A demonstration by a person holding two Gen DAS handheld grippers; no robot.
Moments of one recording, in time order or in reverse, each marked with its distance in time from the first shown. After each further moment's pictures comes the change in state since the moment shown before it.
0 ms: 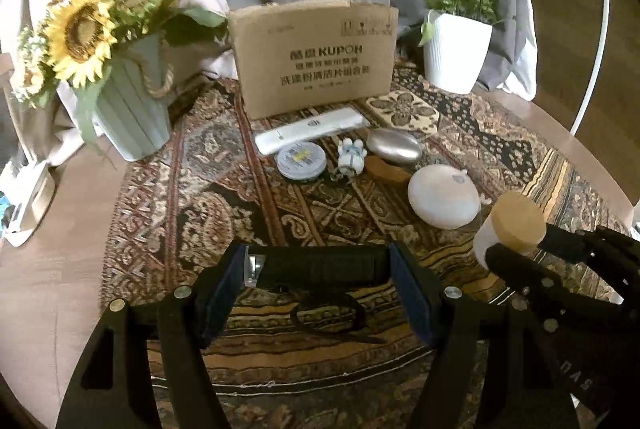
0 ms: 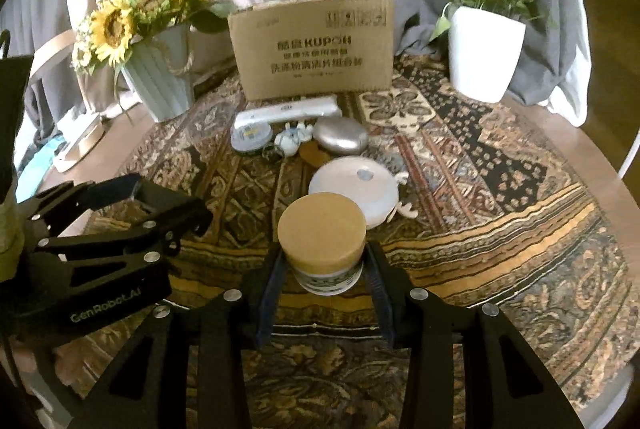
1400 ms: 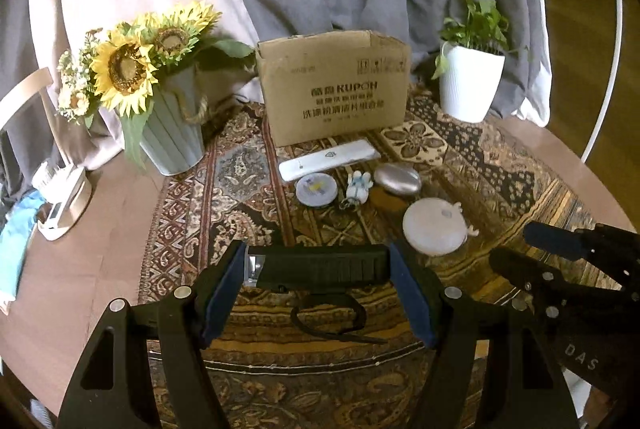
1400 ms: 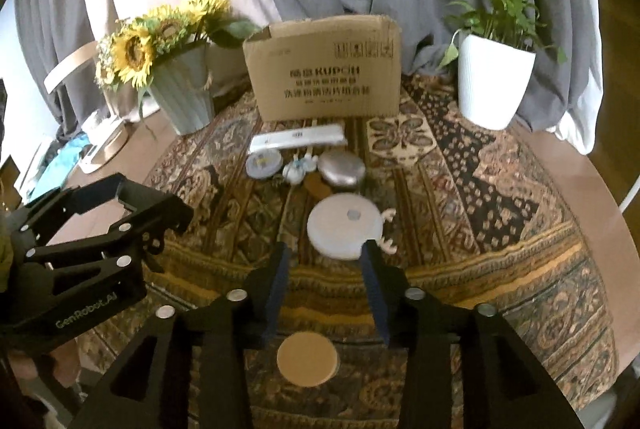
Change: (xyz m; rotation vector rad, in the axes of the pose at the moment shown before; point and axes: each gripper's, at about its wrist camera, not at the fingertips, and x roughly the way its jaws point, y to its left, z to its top) left arm -0.043 -0.018 0.018 -0.036 -0.034 0.106; right arm -0.029 -0.023 0.033 -0.057 0.039 0.088
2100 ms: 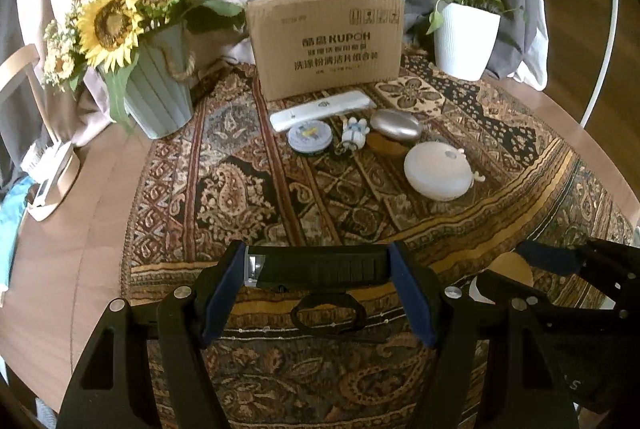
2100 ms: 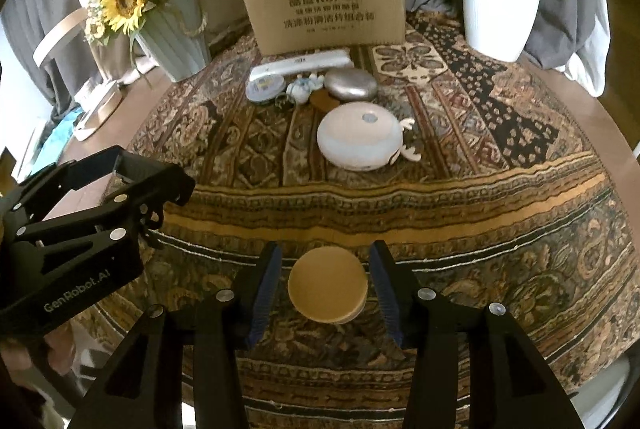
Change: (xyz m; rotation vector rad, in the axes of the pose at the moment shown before) left arm 0.021 0.002 -0.034 0.016 0.105 -0.033; right arm 0.027 0.009 -0.048 0.050 0.154 0.019
